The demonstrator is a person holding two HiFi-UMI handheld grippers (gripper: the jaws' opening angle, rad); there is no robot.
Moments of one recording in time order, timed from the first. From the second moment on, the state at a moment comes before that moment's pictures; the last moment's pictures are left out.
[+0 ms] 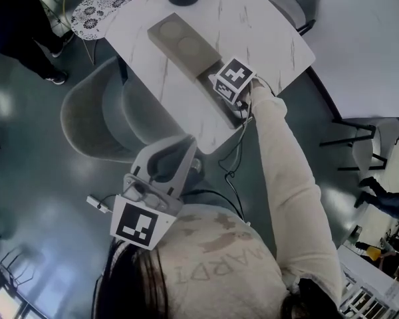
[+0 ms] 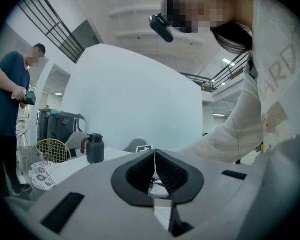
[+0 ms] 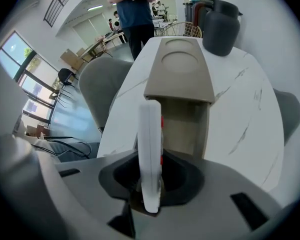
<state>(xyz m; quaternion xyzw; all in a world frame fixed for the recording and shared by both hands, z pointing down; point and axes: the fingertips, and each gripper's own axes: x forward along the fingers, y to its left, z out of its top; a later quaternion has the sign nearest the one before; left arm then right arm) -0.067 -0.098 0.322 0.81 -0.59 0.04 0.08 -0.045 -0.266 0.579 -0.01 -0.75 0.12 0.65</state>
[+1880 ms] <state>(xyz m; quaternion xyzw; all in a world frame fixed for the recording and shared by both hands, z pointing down) -0.068 -0.101 0.329 0.80 -0.59 0.06 0.08 -0.048 -0.271 0.610 0.01 -0.80 0.13 0.59</state>
